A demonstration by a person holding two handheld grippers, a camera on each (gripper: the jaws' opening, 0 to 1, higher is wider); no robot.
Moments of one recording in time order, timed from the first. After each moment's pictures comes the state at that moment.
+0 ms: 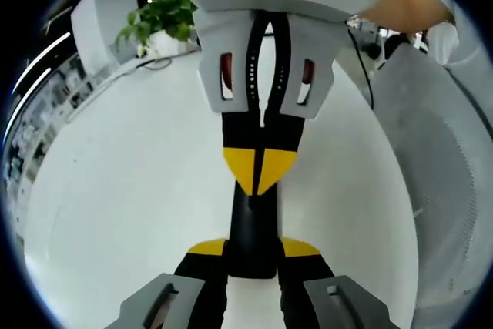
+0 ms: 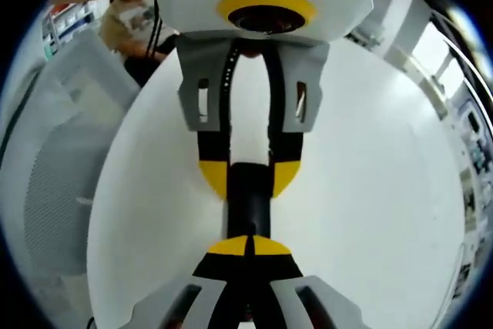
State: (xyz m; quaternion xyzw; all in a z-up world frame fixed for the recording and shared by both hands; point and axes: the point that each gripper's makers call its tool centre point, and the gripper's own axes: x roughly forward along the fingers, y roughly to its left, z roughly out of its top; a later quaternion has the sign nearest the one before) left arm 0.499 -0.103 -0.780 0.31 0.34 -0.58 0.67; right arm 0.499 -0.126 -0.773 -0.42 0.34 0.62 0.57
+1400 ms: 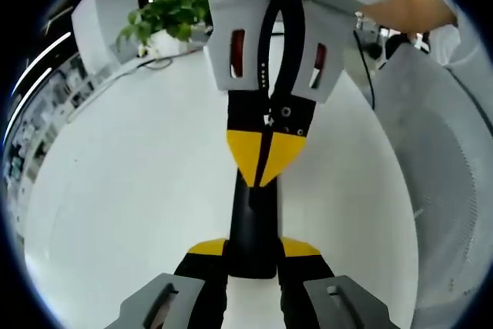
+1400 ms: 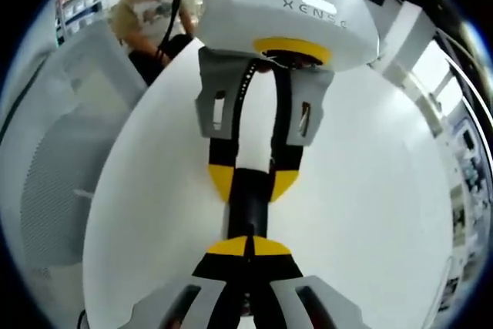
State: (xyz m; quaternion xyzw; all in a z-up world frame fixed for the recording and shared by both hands) left arm 0.499 -0.103 -0.779 0.31 0.34 -0.58 0.67; right arm 0.497 -0.127 -0.760 -0.45 0.30 0.62 0.57
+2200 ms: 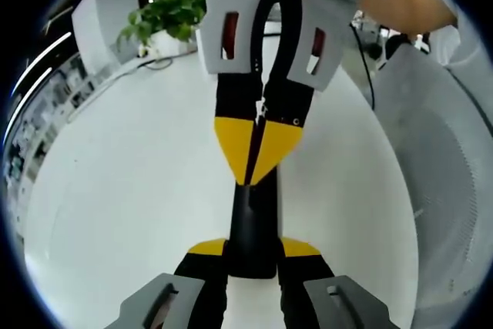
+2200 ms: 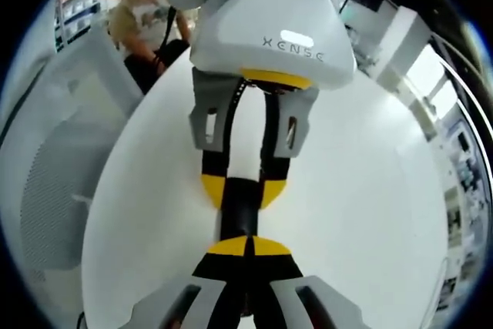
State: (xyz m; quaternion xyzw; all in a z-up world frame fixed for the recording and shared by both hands) left arm 0.500 -0.103 -0.779 0.31 0.34 -0.58 0.67; right arm 0.503 -0.121 -0.748 -0.44 0.28 0.62 0.59
